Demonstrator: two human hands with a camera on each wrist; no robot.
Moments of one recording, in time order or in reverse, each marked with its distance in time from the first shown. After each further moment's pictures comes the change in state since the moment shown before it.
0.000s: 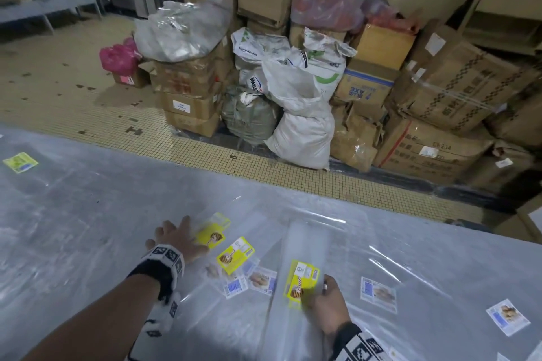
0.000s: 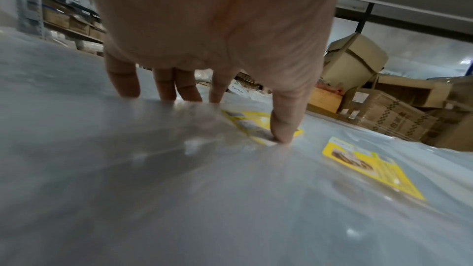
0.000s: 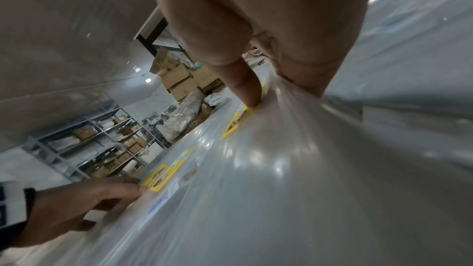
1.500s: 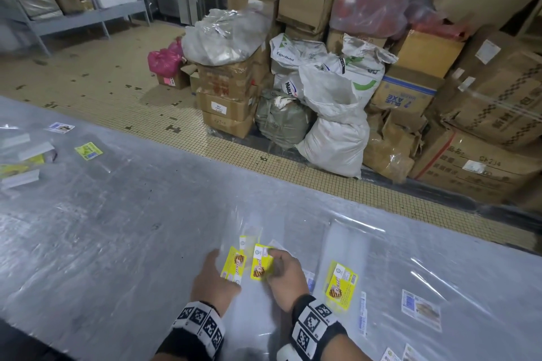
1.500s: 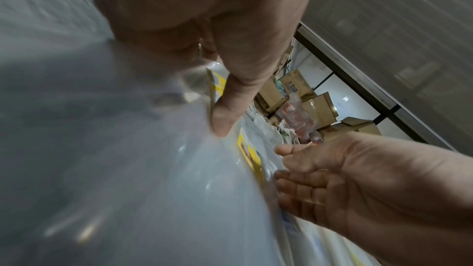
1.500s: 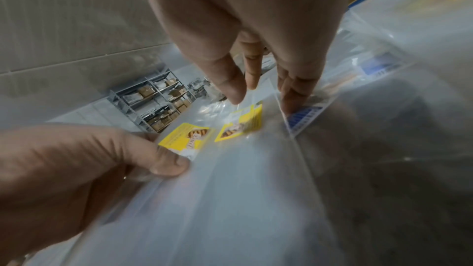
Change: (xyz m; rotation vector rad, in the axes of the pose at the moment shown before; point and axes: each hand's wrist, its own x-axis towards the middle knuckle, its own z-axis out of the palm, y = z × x) left_hand -0.084 -0.036 0.057 -0.773 0.031 -0.123; right_hand -0.017 -0.035 0.141 -0.292 -0.279 -0.365
